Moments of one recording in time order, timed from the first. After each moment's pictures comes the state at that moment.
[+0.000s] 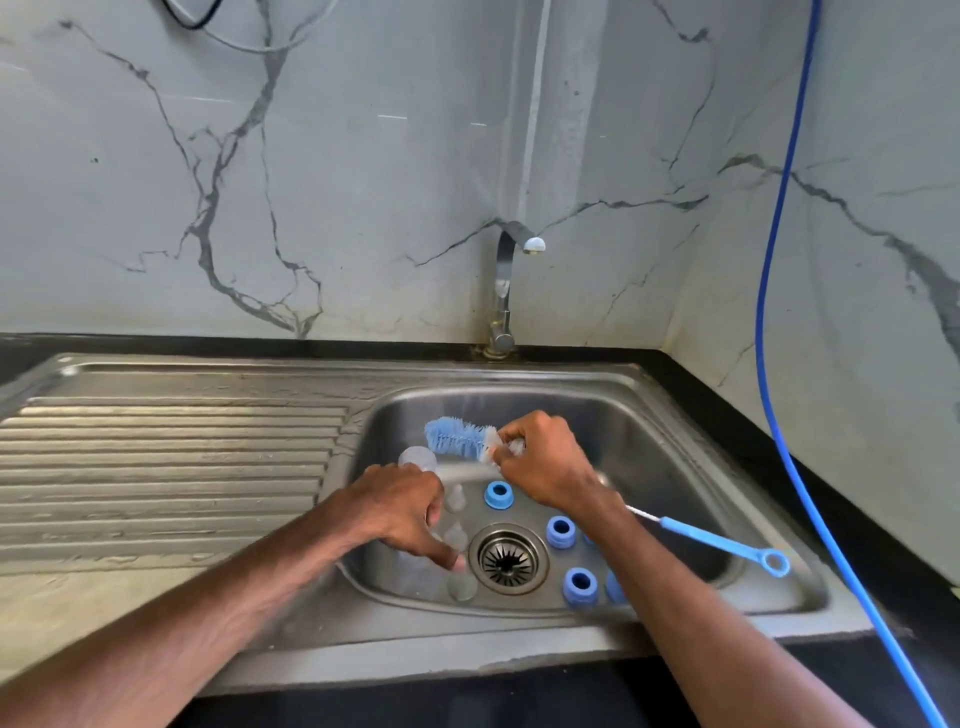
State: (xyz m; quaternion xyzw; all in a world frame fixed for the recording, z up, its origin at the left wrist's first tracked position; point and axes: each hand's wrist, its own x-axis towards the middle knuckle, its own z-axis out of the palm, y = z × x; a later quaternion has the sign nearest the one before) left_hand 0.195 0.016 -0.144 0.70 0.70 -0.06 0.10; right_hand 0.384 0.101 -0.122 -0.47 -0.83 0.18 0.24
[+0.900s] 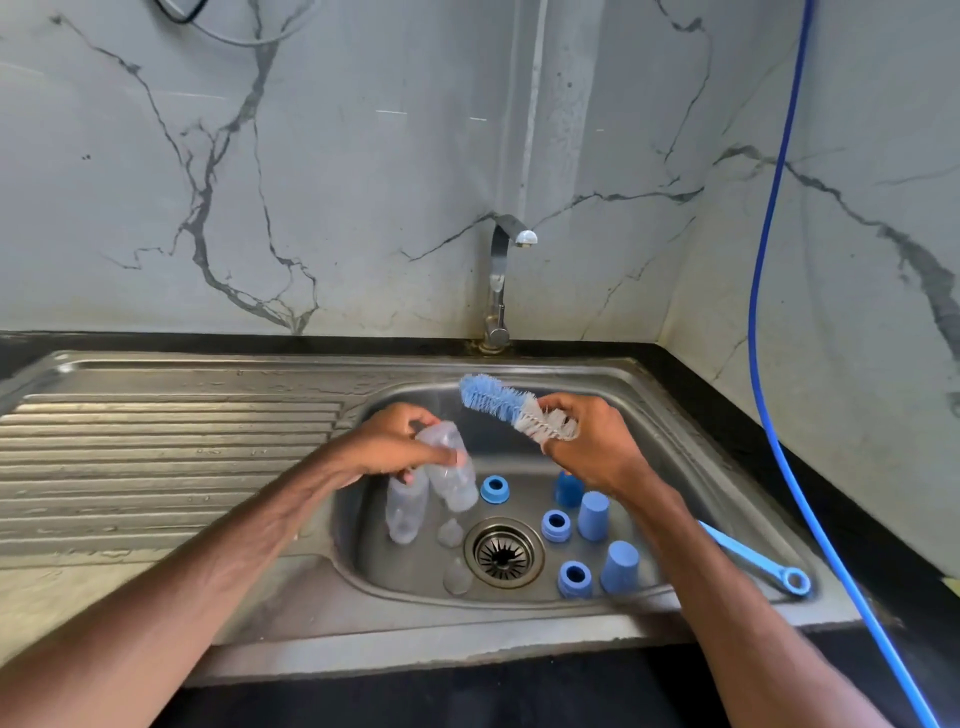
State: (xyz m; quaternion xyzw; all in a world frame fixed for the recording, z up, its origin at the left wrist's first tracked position) left_hand 0.171 0.046 -0.126 0.57 0.67 0.32 0.35; right_hand 0.437 0.108 -0.103 -0.47 -0.80 0.22 0.30
